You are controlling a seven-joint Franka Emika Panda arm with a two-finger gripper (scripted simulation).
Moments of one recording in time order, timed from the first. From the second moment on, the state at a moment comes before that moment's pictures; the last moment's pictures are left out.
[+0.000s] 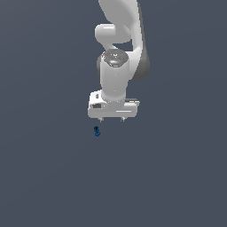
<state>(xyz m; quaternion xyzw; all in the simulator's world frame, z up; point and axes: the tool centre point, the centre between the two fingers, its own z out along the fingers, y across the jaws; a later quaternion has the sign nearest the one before) -0.003 -0.006 0.177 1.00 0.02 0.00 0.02</state>
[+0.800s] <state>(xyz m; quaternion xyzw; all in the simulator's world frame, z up) -0.006 -0.001 0.186 1.00 0.04 0.00 0.01</state>
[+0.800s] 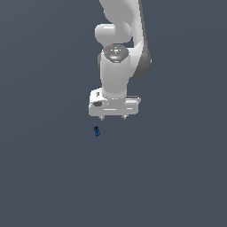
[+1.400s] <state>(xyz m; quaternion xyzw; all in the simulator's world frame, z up) -0.015 -0.064 0.123 1.00 -0.02 0.00 0.00</state>
